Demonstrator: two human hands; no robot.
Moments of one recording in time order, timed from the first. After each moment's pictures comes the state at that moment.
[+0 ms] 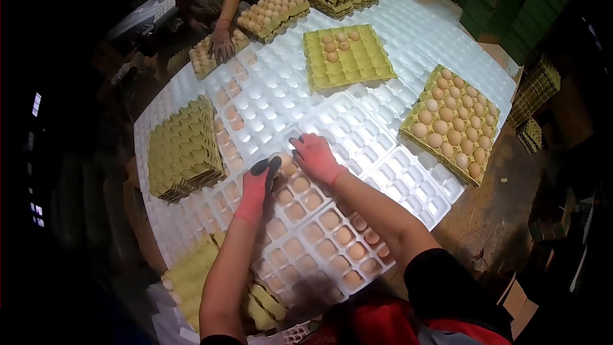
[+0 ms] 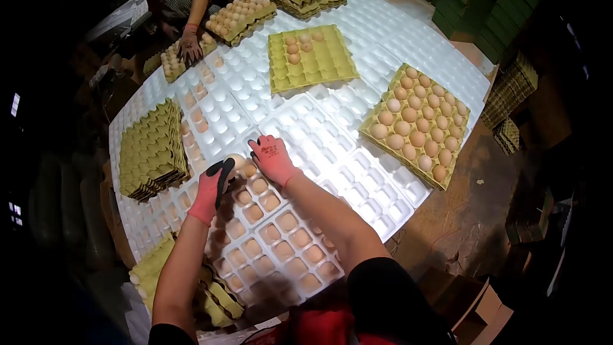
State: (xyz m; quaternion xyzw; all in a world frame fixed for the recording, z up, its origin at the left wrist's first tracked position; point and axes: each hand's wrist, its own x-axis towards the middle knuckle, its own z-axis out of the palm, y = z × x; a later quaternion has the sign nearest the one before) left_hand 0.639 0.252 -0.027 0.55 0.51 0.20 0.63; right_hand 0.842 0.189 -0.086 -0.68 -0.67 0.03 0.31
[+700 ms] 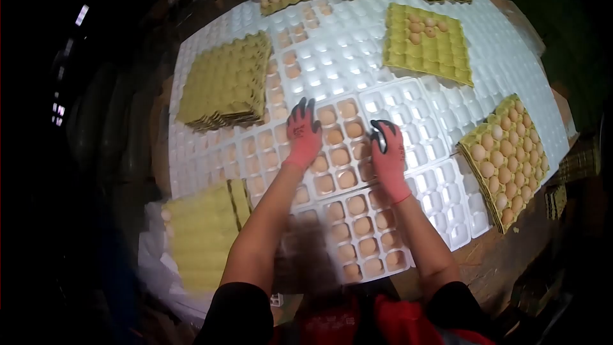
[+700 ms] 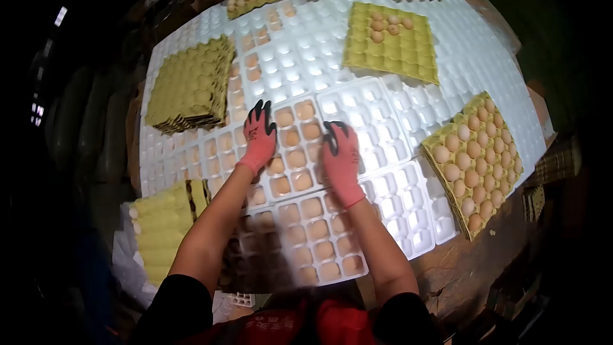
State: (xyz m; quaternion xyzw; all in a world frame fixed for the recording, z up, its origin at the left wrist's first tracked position) left_hand 0.667 0.264 -0.090 0.82 0.50 0.26 0.09; right_hand 0.847 0.129 -0.064 -0.69 -0.47 0.15 0.53
